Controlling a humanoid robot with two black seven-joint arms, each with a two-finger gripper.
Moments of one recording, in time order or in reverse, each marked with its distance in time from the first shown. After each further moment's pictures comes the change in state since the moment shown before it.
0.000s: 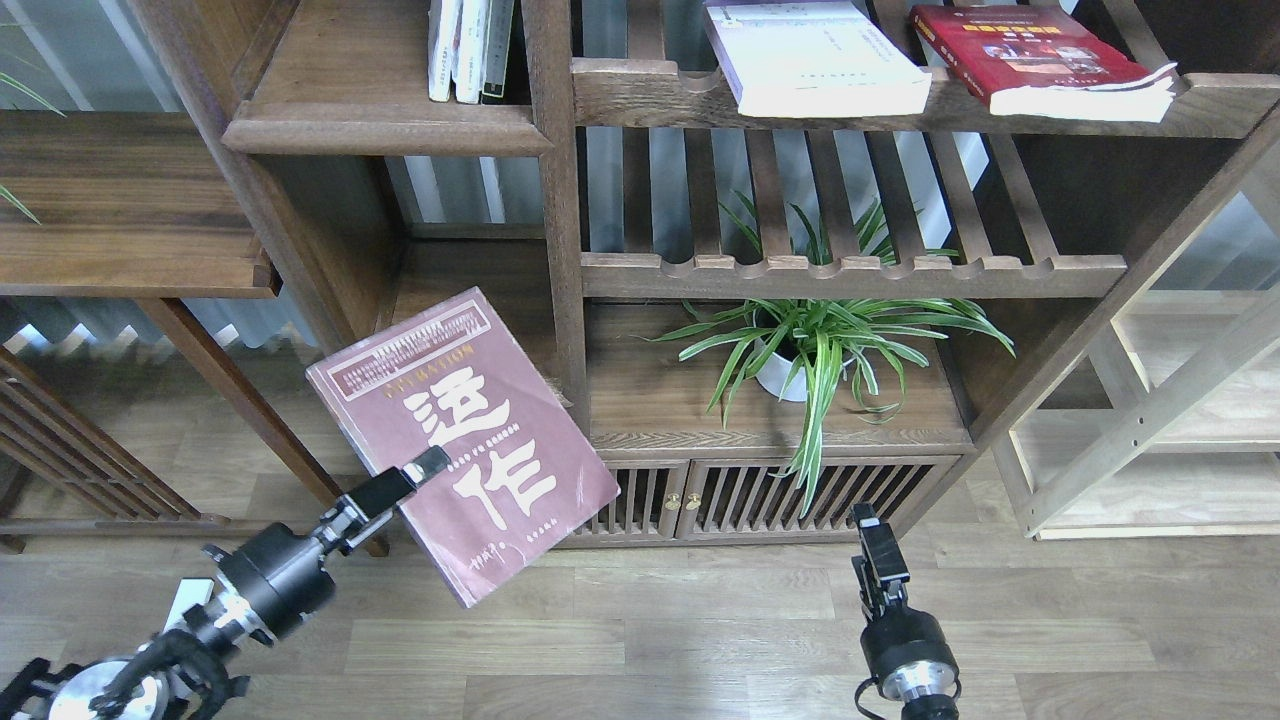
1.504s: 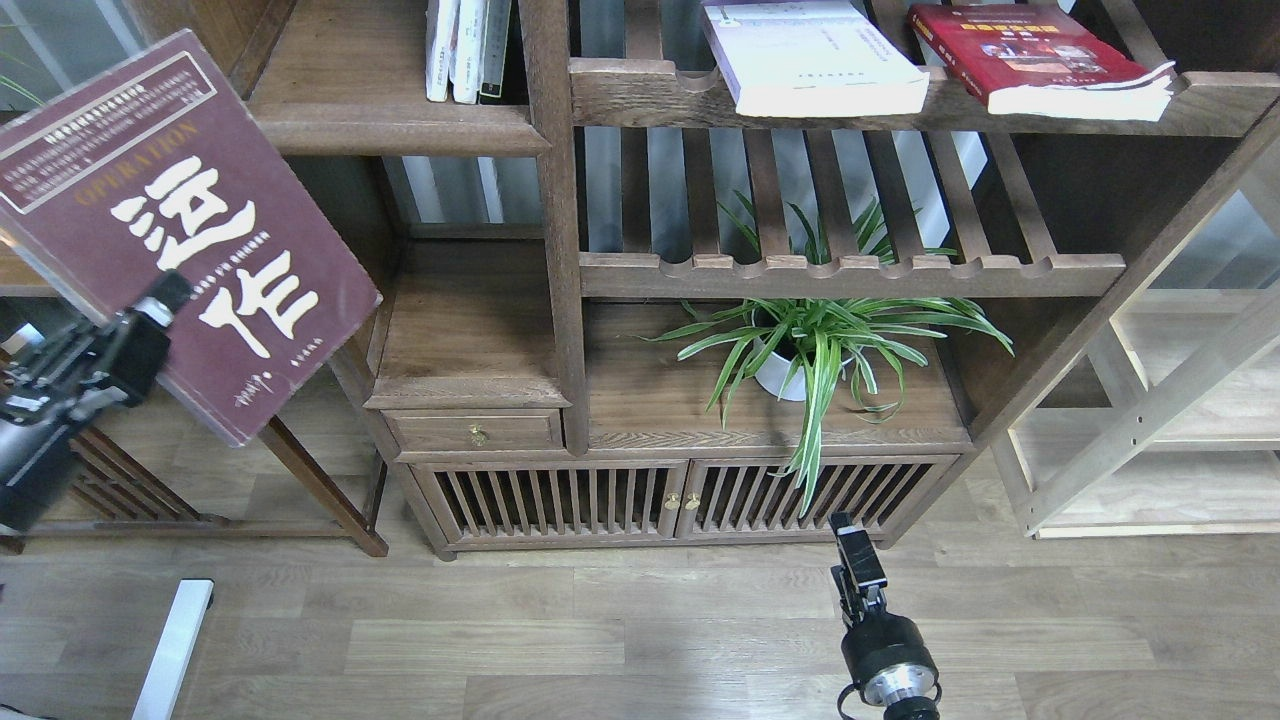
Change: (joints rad) left arm -0.014 0.007 -0.559 -0.323 0.420 0.000 0.000; right arm 0.033 0.026 -0.008 -0.034 0.000 0.000 -0.034
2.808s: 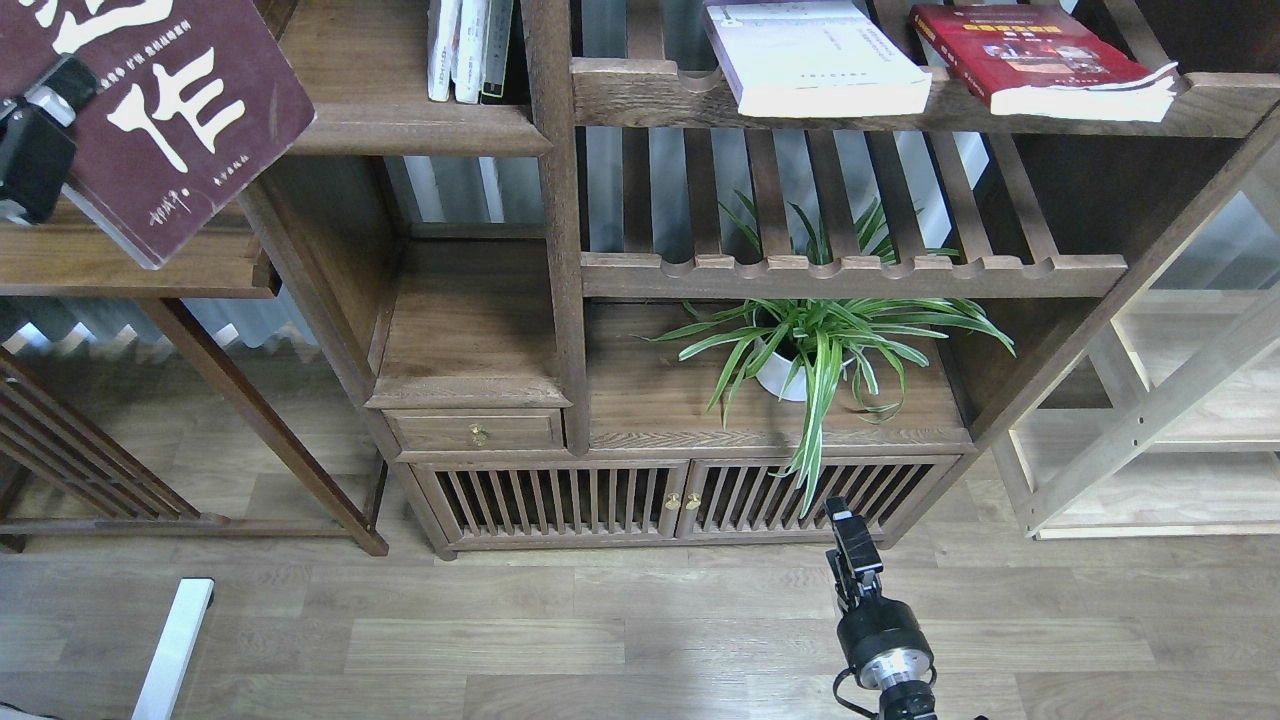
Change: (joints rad) left arm -0.332 0.193 0.024 0.093 0.005 0.000 0.000; right arm 0.023 0.000 -0.004 0.003 0.002 0.000 -0.005
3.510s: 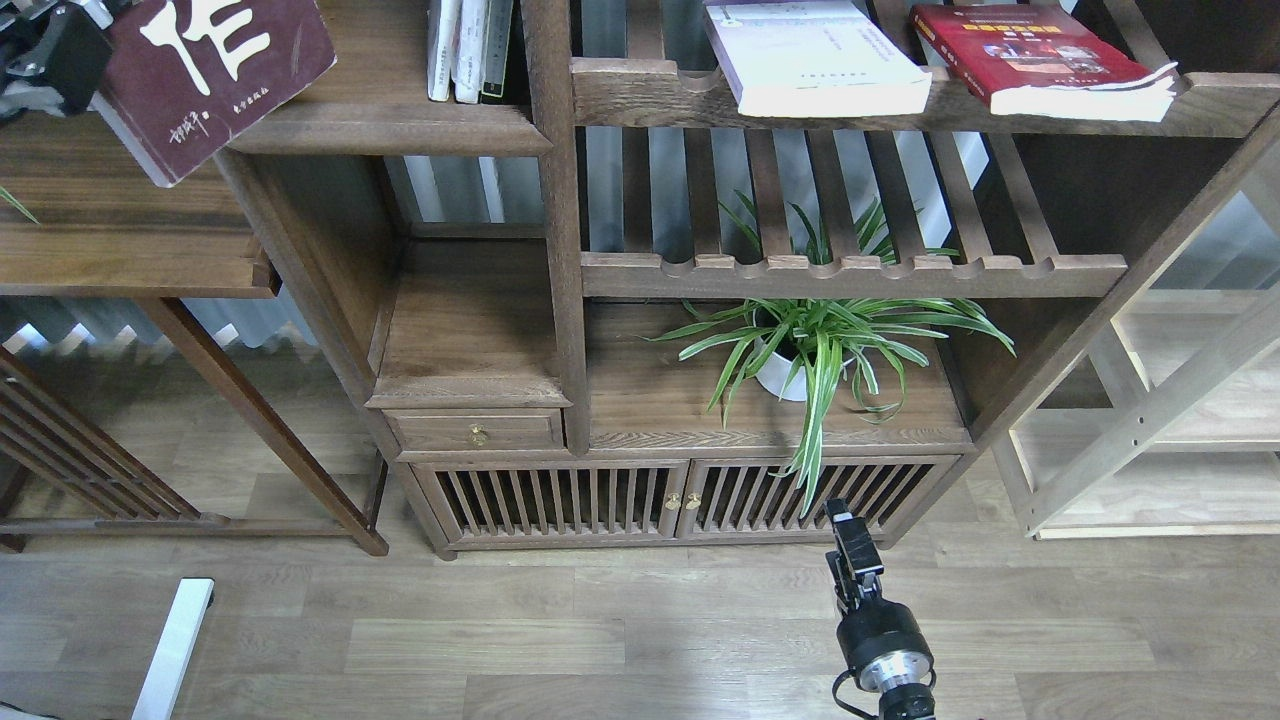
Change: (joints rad) left arm -0.272 0.108 0.220 0.178 0.000 0.102 0.000; right arm -0.010 0.000 0.004 0.012 0.005 0.000 0.001
